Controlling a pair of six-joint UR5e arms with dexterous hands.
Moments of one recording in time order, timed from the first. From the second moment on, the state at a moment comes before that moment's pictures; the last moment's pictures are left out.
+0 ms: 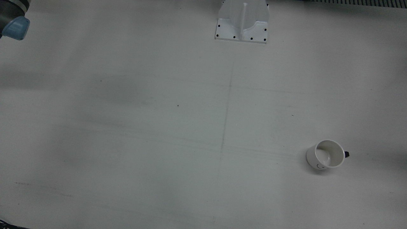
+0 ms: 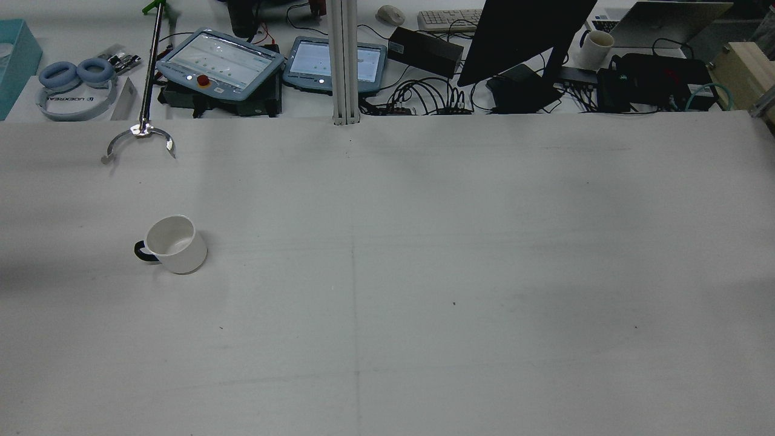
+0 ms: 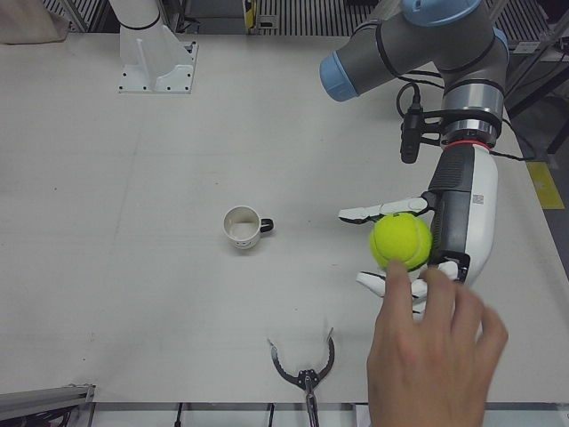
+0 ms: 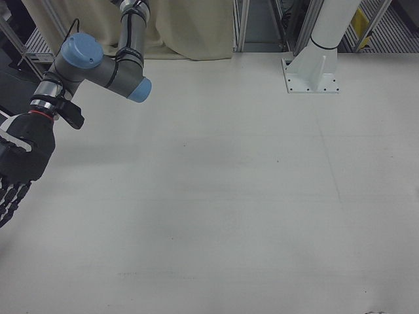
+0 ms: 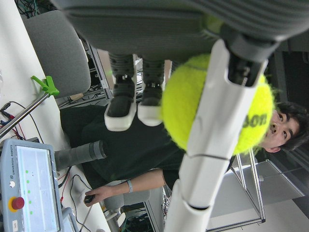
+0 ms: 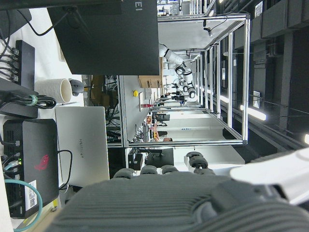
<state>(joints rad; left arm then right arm) -1.46 -1.99 -1.63 0.35 1.71 0.28 1.48 -1.43 1.46 -3.32 -1.41 0.08</state>
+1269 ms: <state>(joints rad) -1.13 -1.95 -1.82 0.43 1.71 0.29 1.48 -1.43 1.46 -3.32 -1.41 0.08</state>
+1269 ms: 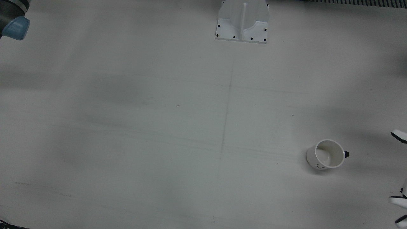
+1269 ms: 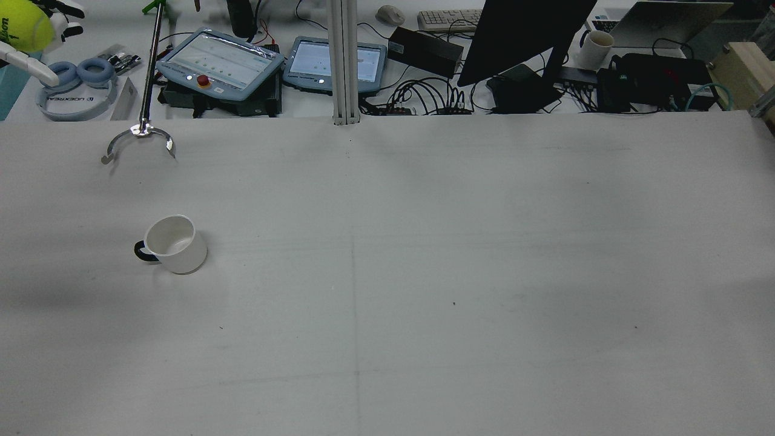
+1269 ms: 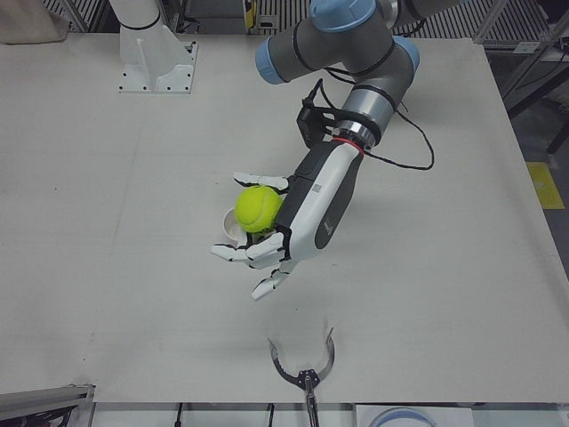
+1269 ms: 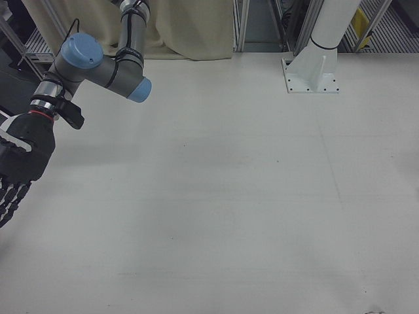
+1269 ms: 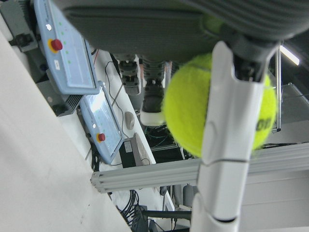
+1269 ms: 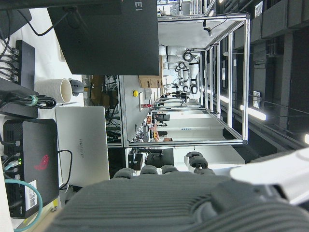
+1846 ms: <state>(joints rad) -0.99 -1.86 -1.83 0.35 1.70 0.33 1.48 -1.43 1.46 -3.32 -1.41 0.08</state>
